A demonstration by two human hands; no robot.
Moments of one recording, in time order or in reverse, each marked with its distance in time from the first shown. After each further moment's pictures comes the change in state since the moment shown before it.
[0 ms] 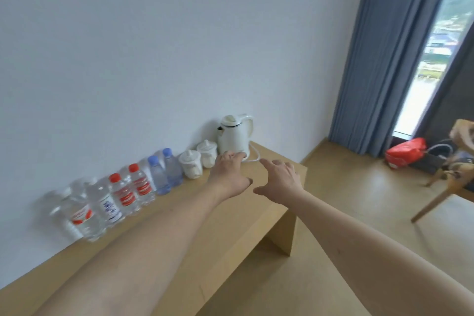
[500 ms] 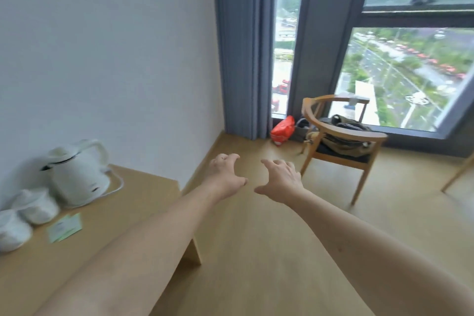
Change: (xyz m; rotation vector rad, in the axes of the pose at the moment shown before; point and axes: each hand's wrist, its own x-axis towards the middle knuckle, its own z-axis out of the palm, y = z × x) left_hand 0.074 0.346 0.175 -0.088 -0.262 0.308; right_hand -0.066 0.355 -0.140 -0.015 0.115 0.465
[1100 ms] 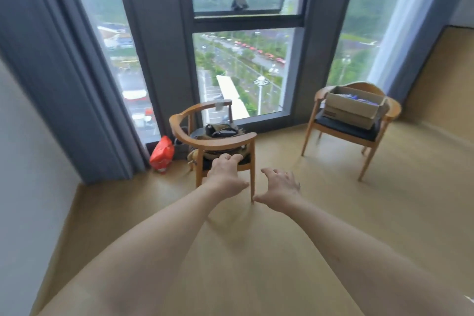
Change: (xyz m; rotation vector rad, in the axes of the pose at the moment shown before) left_hand 0.218 0.307 0.165 0.019 -0.327 0.583; right_hand 0.086 0.289 -0.095 0.032 0.207 0.678
